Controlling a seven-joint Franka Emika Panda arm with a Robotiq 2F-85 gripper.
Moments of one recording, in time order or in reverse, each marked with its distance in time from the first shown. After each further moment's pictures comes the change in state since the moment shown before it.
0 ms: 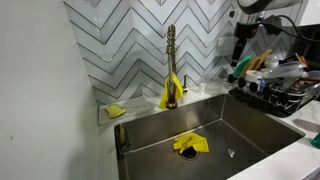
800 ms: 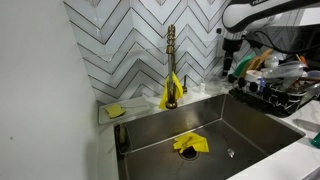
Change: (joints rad) arm 0.009 0.219 0.026 0.163 -0.046 -0.001 -0.134
